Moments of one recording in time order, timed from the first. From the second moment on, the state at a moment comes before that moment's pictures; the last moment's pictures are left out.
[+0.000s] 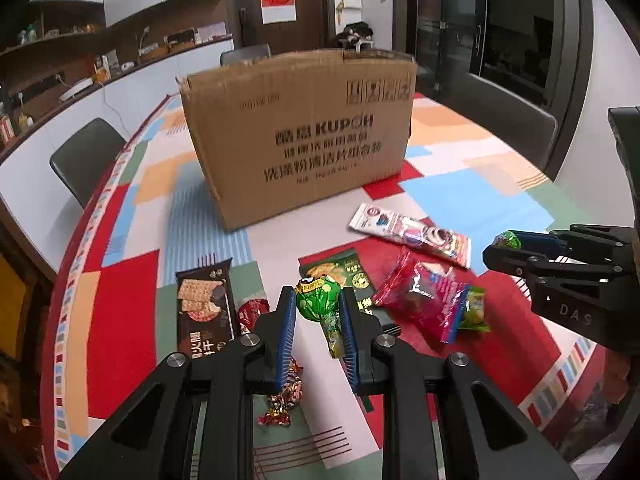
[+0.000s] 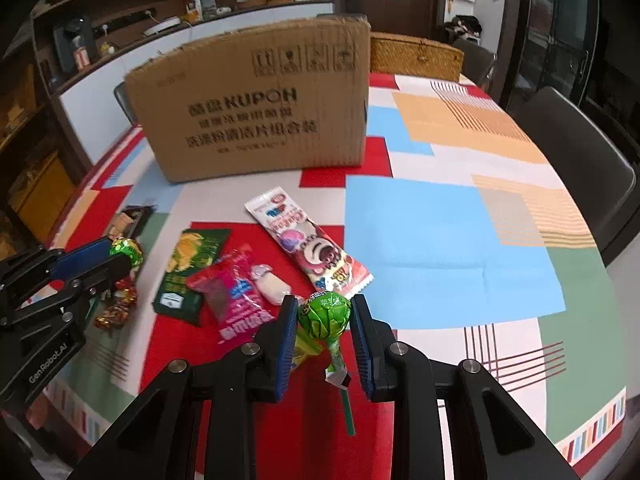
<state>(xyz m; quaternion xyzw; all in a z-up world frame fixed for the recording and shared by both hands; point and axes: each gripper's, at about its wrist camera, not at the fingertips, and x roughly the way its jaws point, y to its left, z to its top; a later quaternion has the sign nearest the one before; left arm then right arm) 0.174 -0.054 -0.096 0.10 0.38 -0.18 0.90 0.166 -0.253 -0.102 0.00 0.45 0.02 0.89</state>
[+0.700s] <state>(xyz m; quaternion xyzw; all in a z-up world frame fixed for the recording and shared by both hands) 0.154 -0.042 -0.004 0.09 0.26 -0.17 0.95 0.163 -0.235 -0.012 -0.01 0.33 0.07 0.94</state>
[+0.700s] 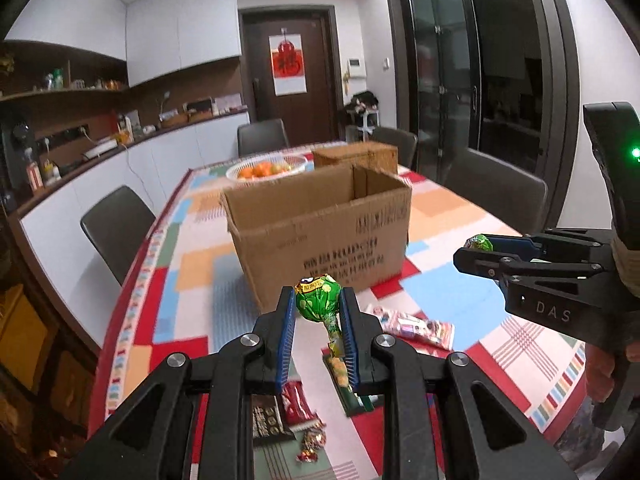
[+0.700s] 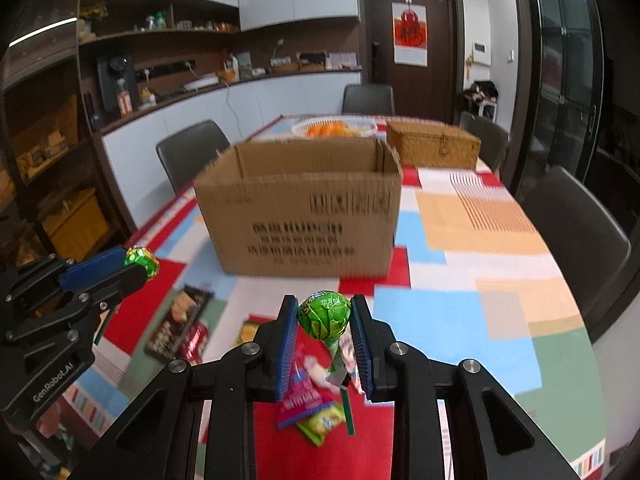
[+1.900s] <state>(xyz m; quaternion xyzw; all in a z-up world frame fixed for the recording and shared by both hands) 0.309 -0.037 0.058 0.05 0.24 -0.16 0.96 0.328 -0.217 0.055 0.01 0.29 0.12 0.95</state>
